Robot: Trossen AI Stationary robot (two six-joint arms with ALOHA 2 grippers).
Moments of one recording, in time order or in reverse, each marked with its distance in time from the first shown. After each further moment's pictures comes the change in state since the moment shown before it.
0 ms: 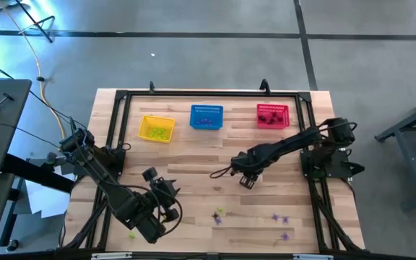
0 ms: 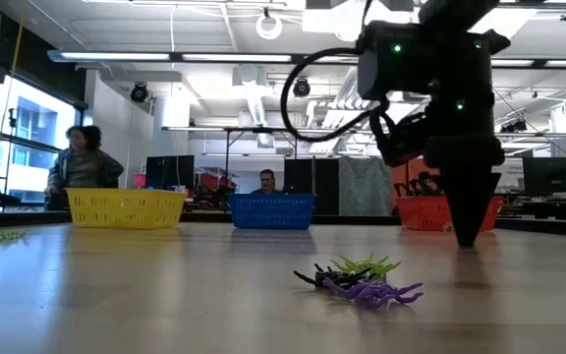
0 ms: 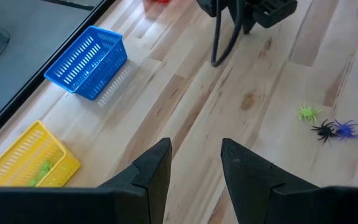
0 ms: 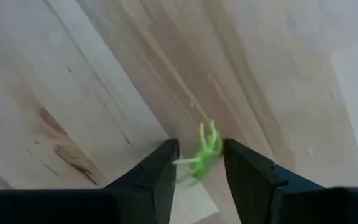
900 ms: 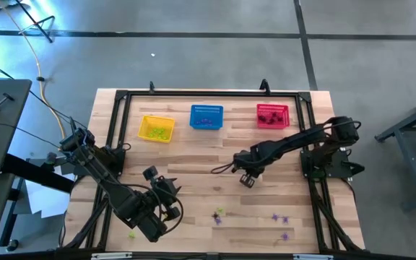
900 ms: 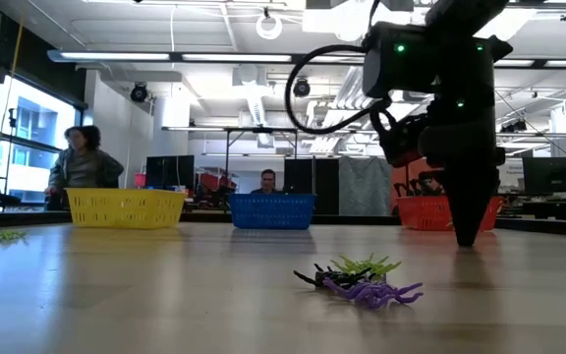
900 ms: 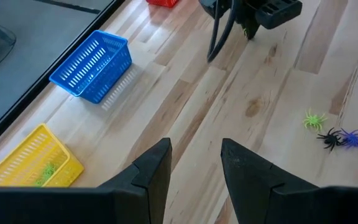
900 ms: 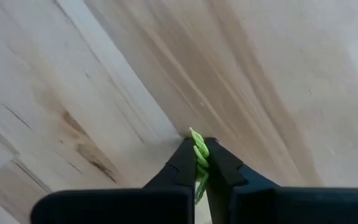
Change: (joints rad) left arm 0.008 0.000 0.000 0.000 -0.019 -0.004; right arm -0.027 -0.064 -0.053 0.043 -0.071 0.035
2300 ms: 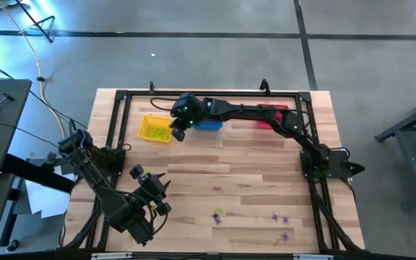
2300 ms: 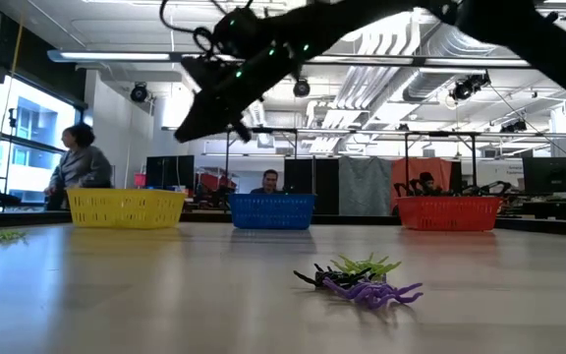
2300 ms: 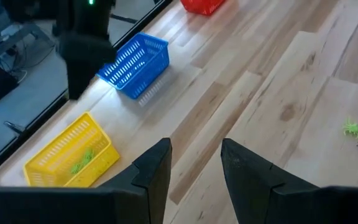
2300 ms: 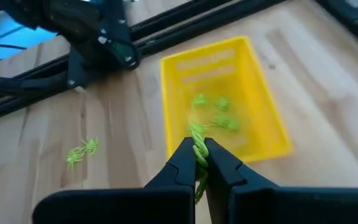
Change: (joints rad) left arm -0.079 0.000 -0.001 -0.297 -0.067 -0.327; right arm -0.350 0.613 1.131 0.321 -0.121 -0.498
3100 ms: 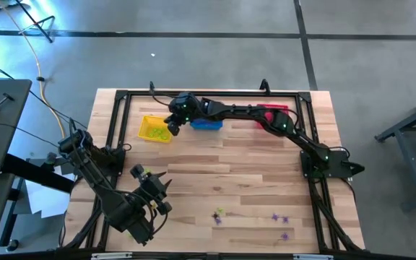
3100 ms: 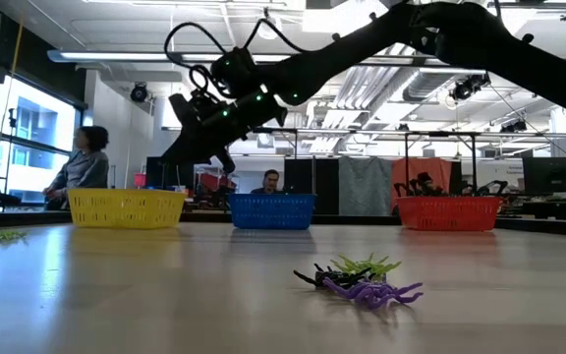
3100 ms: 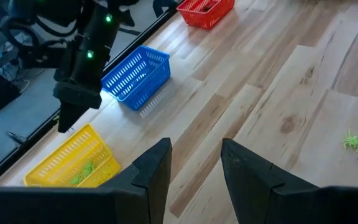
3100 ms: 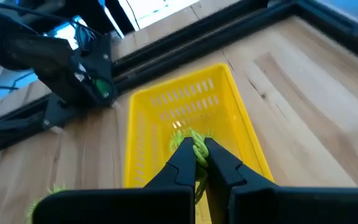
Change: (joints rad) left arm 0.001 -0.002 0.000 0.000 -0.049 0.000; right arm -0.061 0.164 0.038 0.272 -0.055 0.052
